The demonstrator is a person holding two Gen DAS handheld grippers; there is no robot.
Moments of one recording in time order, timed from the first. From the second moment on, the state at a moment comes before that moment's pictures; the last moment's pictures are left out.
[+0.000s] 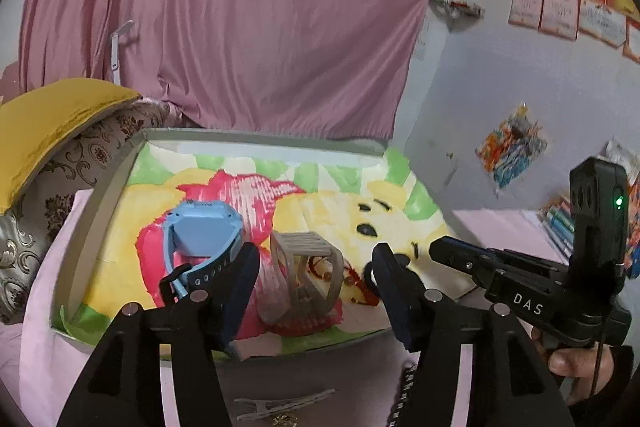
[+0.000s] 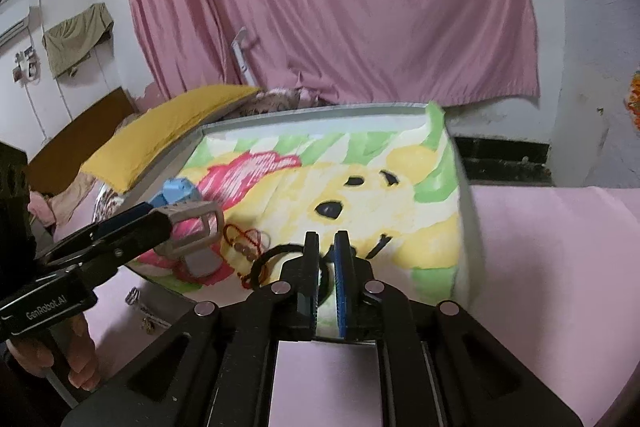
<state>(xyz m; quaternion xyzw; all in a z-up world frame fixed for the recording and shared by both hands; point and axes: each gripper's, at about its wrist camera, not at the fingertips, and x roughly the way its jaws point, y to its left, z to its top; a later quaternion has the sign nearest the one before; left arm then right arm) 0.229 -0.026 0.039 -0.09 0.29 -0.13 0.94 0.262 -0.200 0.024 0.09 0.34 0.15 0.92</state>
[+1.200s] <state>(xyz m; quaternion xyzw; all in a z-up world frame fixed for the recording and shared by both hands) 0.071 0.005 0.053 -0.08 0.16 -0.09 0.98 0.104 -0.221 0.071 0.03 0.17 0.20 0.96</state>
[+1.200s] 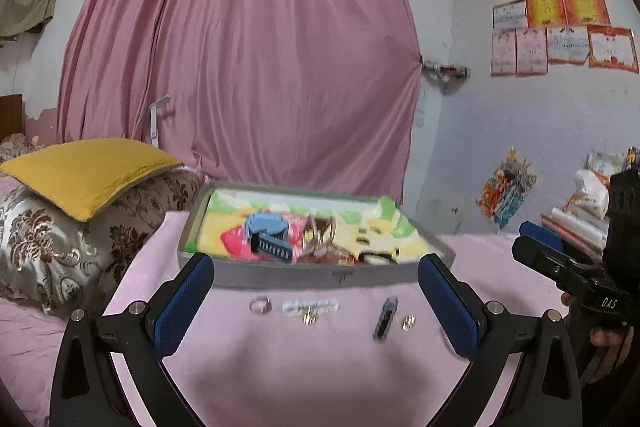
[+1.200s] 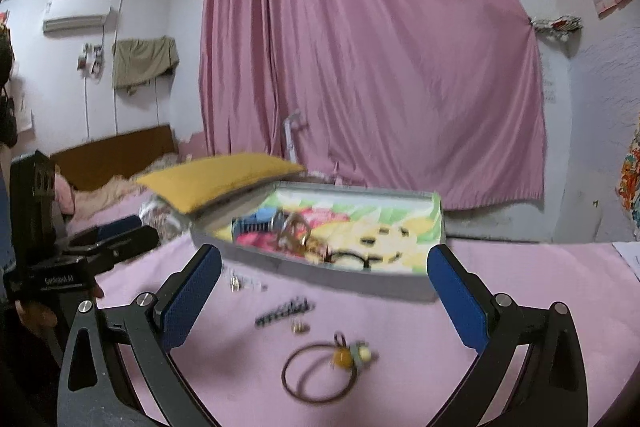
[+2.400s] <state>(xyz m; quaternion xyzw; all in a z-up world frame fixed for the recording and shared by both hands) 0.158 -0.017 0.001 -0.06 0.41 -0.12 0.90 0.173 -0.201 0.004 -0.07 0.43 0.21 0.88</state>
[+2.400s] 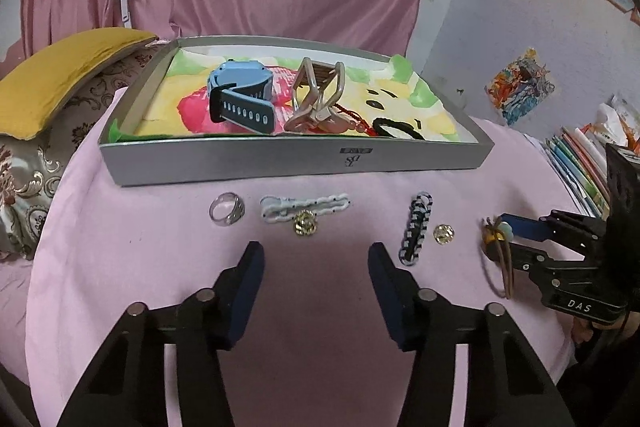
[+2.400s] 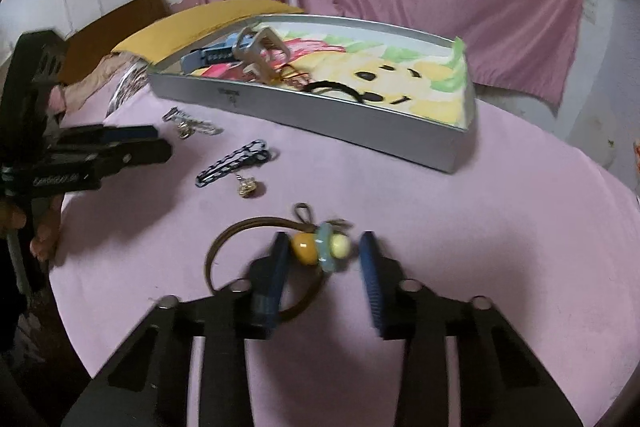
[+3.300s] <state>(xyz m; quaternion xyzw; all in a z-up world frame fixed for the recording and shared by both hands) 0.182 -0.038 0.005 0.02 0.43 -0.09 0.90 0.192 -0.195 0.004 -0.09 0.42 0.24 0.87</state>
